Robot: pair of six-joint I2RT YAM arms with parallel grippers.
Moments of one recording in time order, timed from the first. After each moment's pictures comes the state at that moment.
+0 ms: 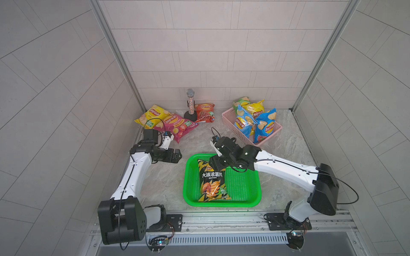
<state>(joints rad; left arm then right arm) 0.10 1.24 0.96 -0.86 0.40 0.22 0.93 1.52 1.28 -0.65 0.02 0.48</state>
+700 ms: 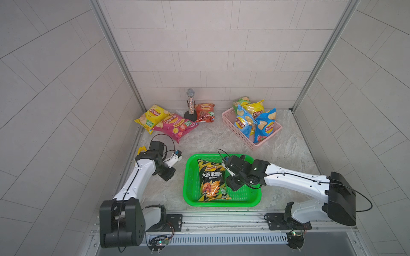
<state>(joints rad) 0.01 1.20 0.77 -0.99 0.25 0.69 1.00 1.42 0.98 -0.75 0.01 0.41</state>
